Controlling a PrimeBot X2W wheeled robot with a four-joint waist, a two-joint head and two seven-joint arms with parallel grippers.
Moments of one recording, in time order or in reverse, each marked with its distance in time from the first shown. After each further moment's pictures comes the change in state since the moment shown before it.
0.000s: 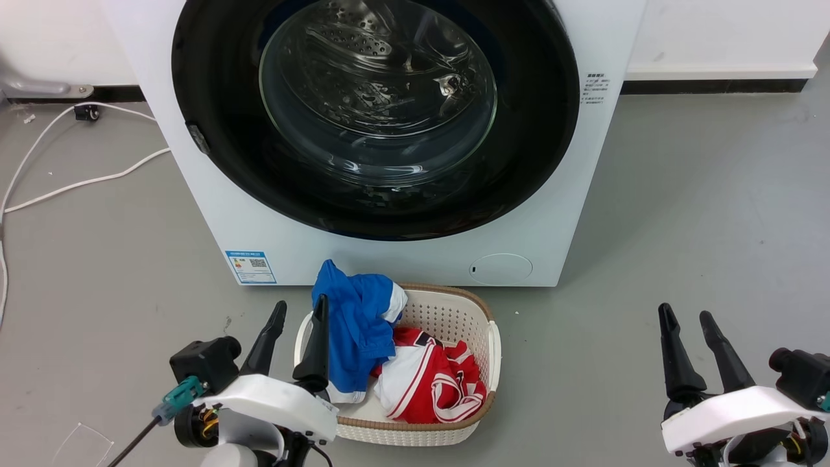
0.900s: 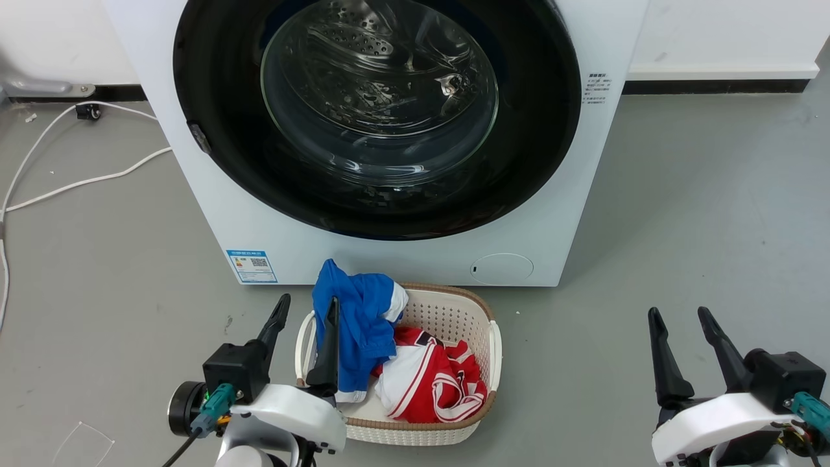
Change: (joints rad) left arm 0.000 0.026 -0.053 -0.005 0.248 0.044 -0.067; right arm 0.017 0.003 0.011 -0.038 -0.277 0.000 -0.021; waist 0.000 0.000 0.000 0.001
